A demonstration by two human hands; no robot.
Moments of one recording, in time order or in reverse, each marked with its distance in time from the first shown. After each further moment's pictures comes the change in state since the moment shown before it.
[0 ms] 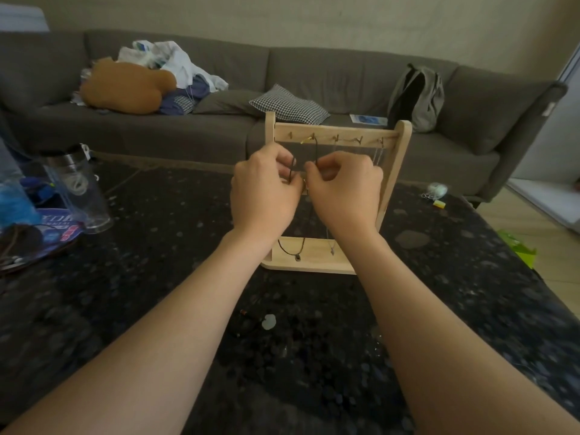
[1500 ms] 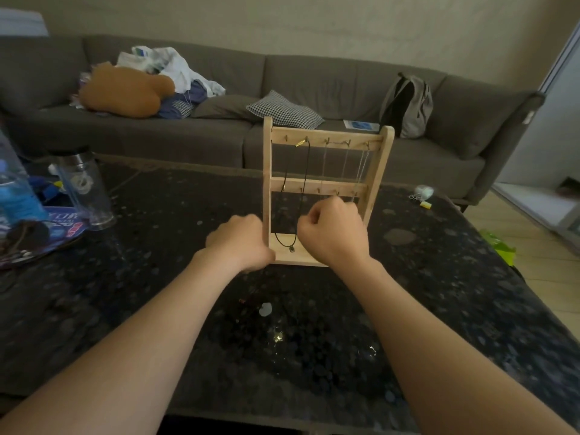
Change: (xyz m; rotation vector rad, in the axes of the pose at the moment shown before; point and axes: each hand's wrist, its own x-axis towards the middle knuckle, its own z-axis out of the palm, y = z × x) left_hand -0.038 -0.027 -0.034 0.454 -0.810 -0.310; right_hand -0.048 0.009 -0.019 -0.199 -0.394 0.102
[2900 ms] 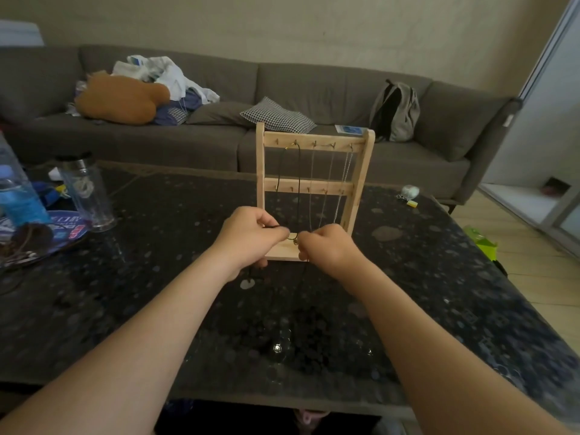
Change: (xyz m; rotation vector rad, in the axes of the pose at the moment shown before) left_hand -0.039 0.020 -0.001 -0.657 0.082 0.054; right_hand -0.031 0.008 -0.017 0.309 -0.353 0.332
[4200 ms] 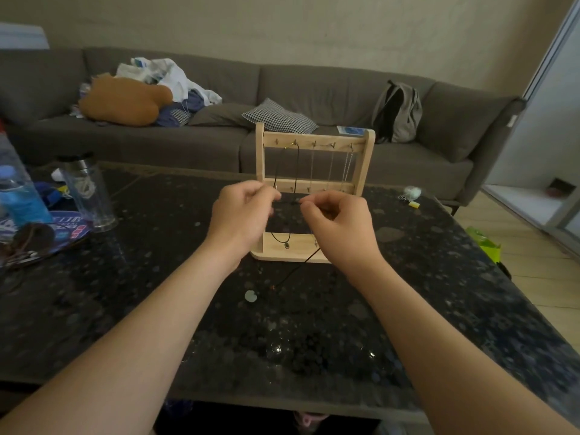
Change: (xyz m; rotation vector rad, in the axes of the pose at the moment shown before) left_hand -0.002 0.018 -0.005 -0.261 0.238 0.164; right_hand -0.016 -0.009 -0.012 0.219 0.344 -0.496
